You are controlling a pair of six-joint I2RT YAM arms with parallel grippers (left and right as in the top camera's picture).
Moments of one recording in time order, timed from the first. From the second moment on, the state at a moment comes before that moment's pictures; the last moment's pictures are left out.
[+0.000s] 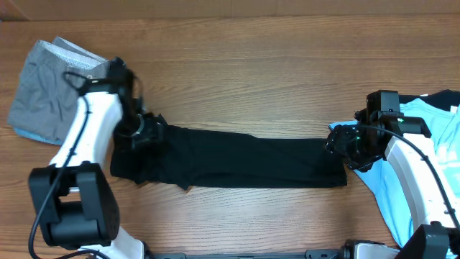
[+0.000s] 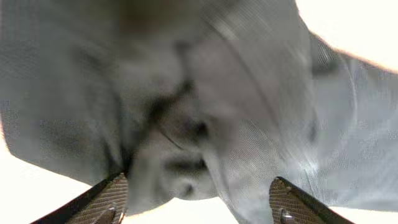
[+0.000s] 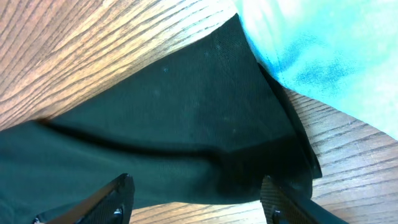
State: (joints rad) left arm 0.07 1.78 1.32 -1.16 0.13 -0.21; right arm -0.09 1.44 0.99 -1.00 -0.26 0.42
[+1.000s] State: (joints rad) left arm -0.02 1.78 1.14 -0.84 0.32 -0.18; right arm -0.09 1.44 0.99 -1.00 -0.26 0.44
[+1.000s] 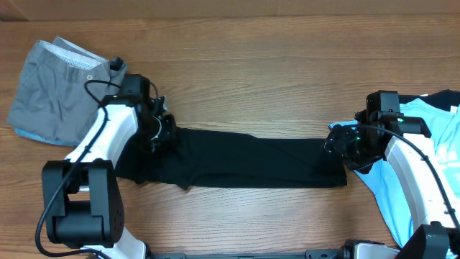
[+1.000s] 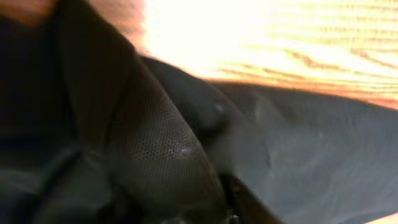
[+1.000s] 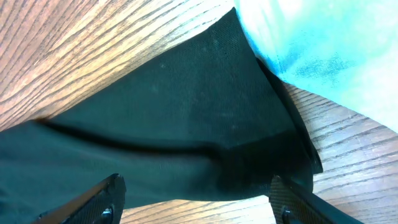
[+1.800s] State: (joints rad) left arm 0.16 1.78 1.48 -1.37 0.03 -0.21; right arm -0.09 1.44 0.99 -1.00 -0.26 0.42
